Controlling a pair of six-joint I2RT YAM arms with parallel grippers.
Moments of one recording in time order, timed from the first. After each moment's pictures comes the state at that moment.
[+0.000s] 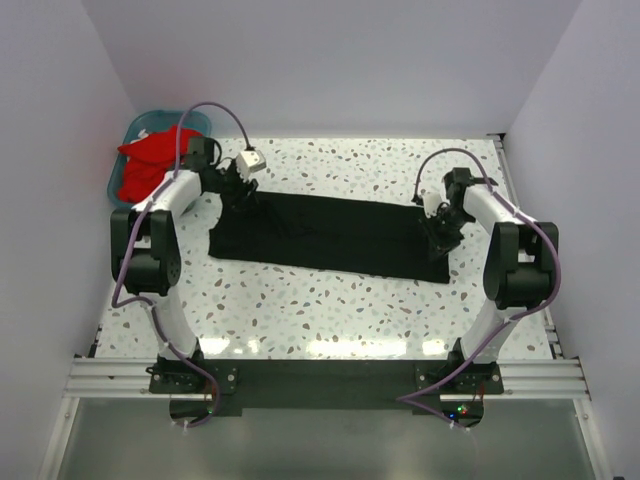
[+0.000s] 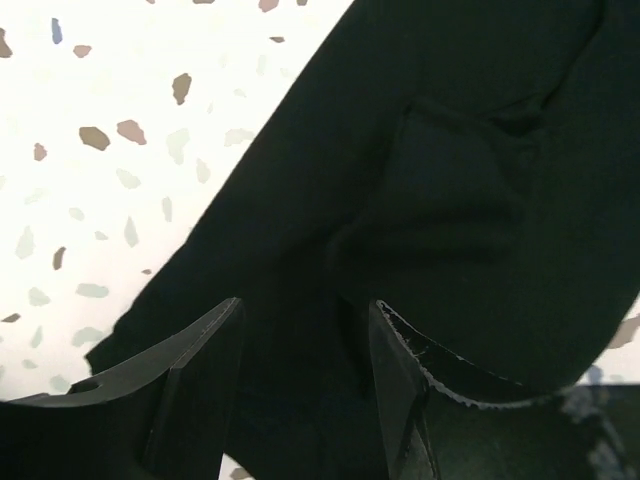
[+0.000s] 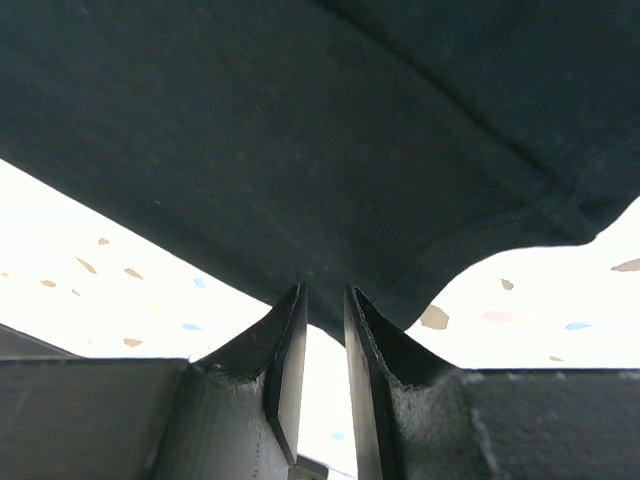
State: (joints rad) left arm -0.03 1.93 1.44 -0.49 0.69 0.82; right arm -0.01 1.81 1.27 -0.98 -0.21 -0.43
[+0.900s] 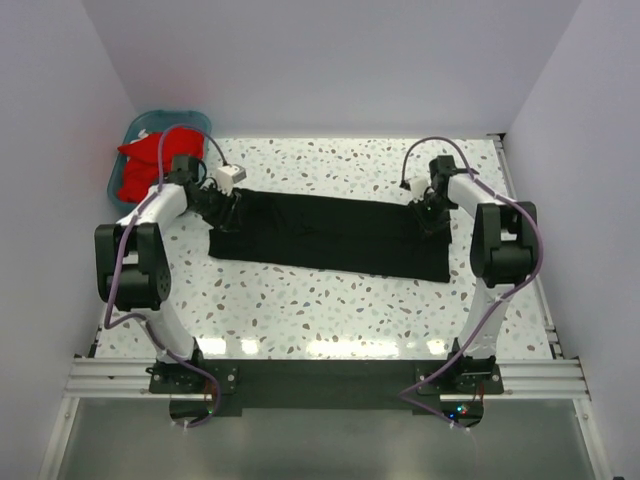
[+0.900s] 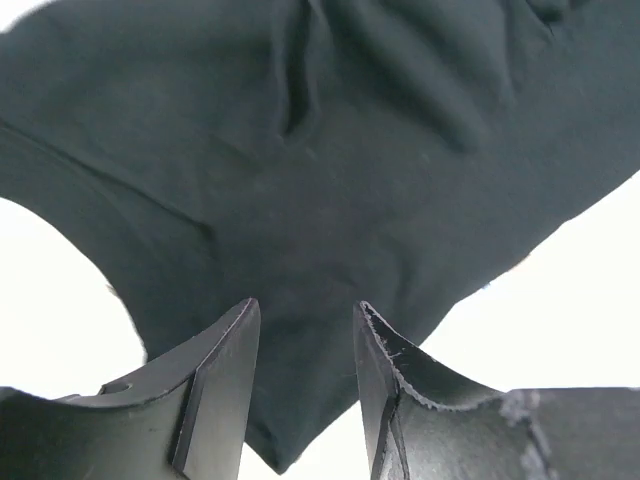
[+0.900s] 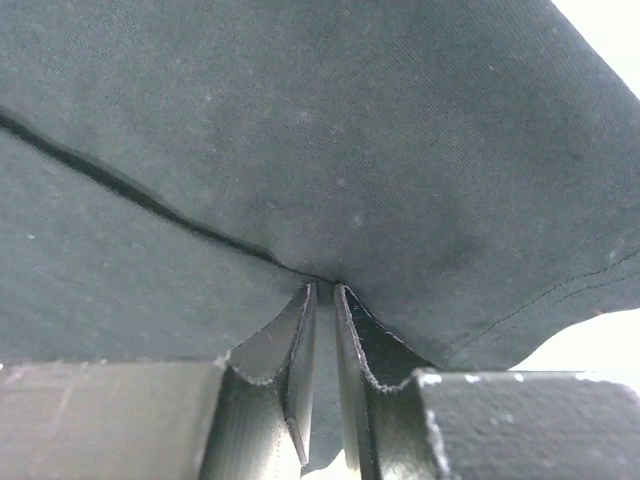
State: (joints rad) left arm 0.05 1.81 1.29 -0.61 0.58 0.53; right arm 0.04 2.01 1.44 -0.81 -0.17 -0.44
